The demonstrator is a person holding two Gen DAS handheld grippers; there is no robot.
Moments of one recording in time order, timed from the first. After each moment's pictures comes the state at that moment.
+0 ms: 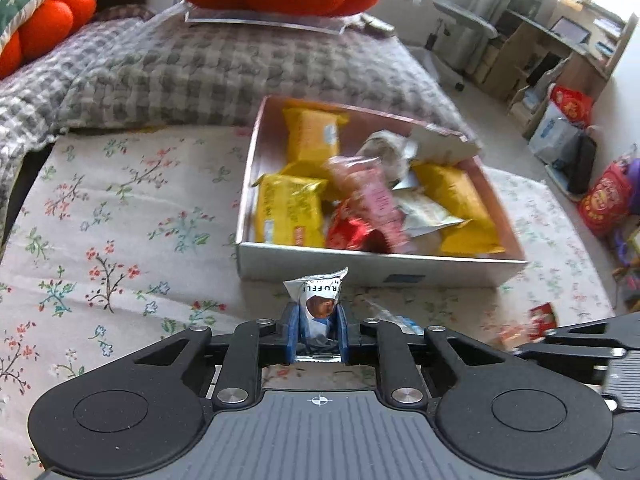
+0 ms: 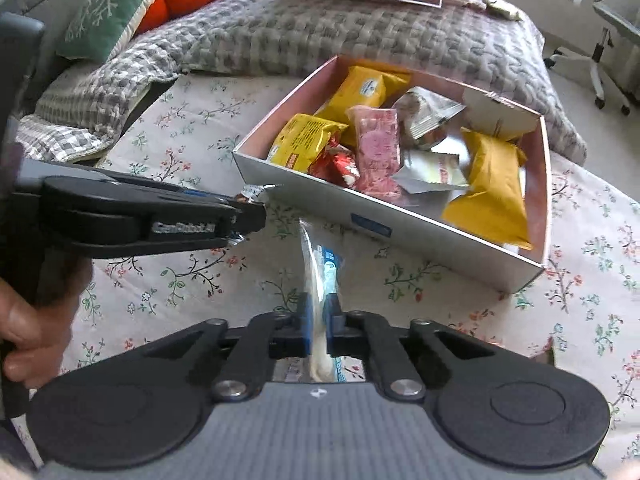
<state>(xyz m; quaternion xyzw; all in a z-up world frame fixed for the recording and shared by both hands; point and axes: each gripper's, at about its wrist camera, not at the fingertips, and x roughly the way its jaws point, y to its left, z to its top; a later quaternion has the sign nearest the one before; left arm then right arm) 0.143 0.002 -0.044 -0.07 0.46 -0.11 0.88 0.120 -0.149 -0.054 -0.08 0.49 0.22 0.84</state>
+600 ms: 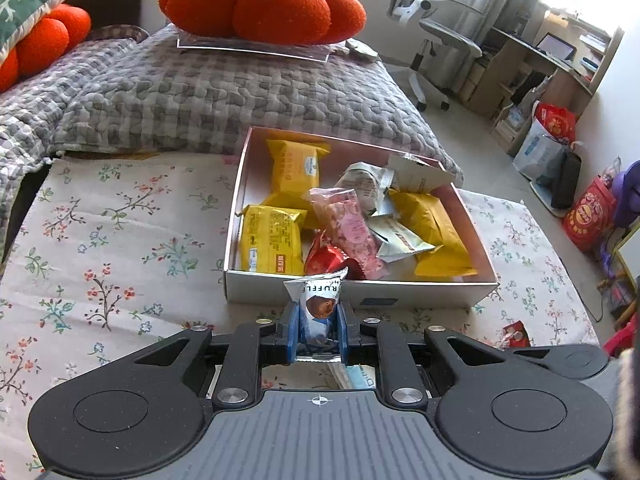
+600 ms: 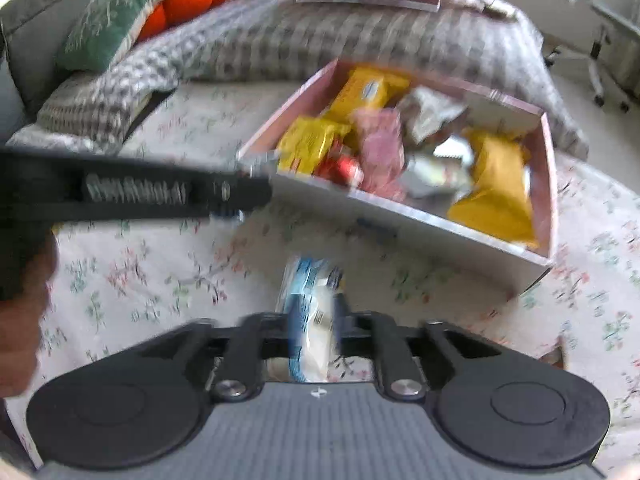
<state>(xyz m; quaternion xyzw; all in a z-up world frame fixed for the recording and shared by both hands) 0.141 0.001 -0.026 -0.08 0.44 -0.12 0.89 0.122 -0.144 -0.066 -0.07 0.49 0.22 0.84</state>
